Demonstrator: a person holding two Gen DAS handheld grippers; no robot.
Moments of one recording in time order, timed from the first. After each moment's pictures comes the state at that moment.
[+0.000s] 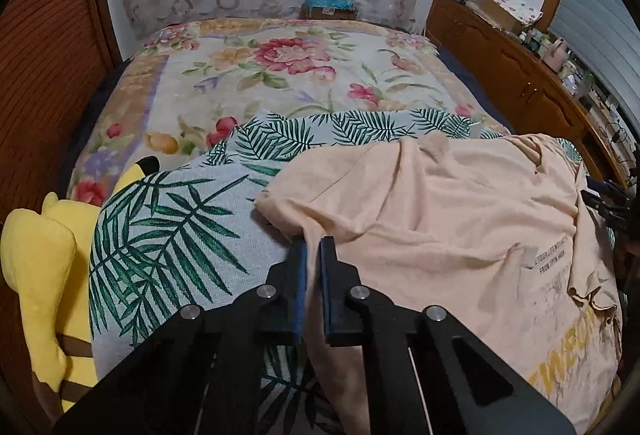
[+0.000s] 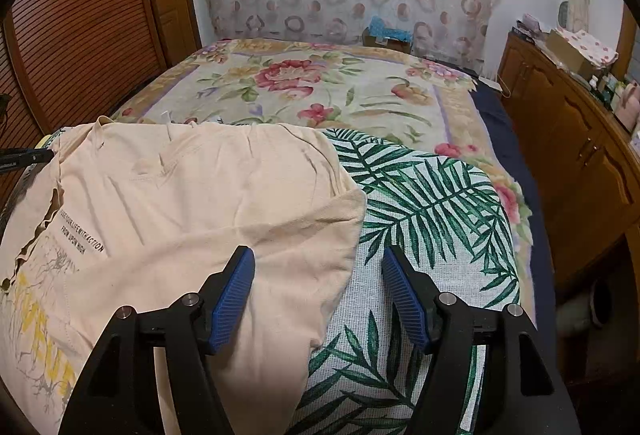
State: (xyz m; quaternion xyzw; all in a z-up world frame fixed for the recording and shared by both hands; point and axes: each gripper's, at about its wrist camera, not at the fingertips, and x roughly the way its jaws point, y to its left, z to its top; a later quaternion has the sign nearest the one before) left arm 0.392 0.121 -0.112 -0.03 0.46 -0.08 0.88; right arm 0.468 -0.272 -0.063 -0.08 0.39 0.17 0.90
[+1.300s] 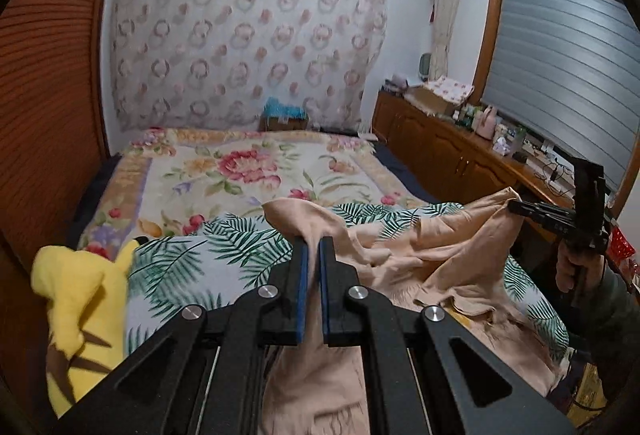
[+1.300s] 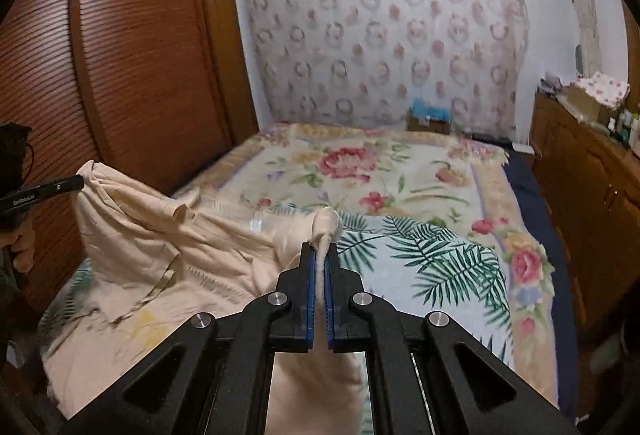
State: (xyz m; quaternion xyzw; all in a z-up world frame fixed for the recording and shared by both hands) left arm 0.214 0.092 0.025 -0.05 0.27 -0.14 0.95; right arm 0.341 -0.293 0.029 -0.02 0.24 0.26 0.94
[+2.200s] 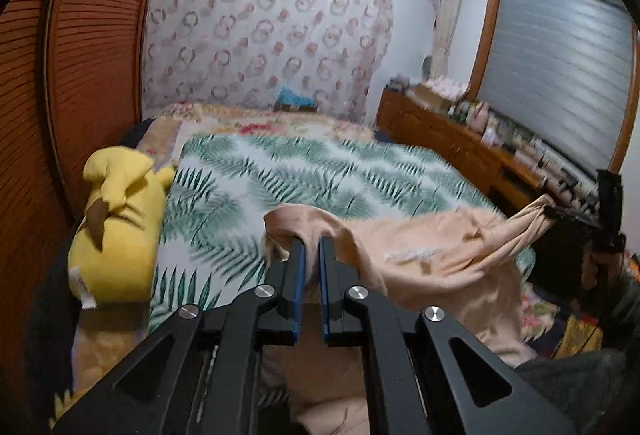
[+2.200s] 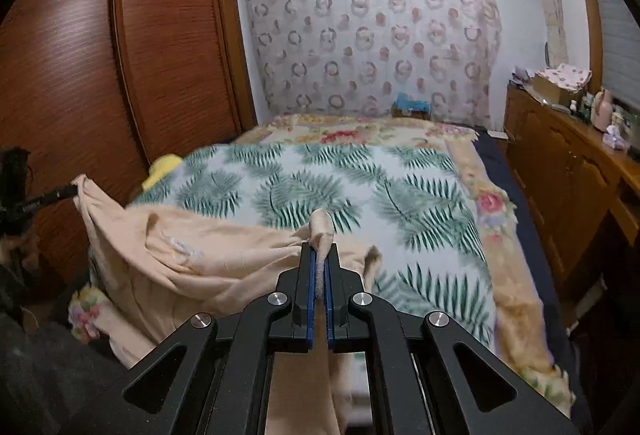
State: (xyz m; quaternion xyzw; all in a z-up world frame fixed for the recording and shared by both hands) left arm -0.007 0.119 -0.041 -0.07 0.28 -0.11 0.95; right arm 0.061 -0.359 0.002 -0.03 0.26 0.23 0.94
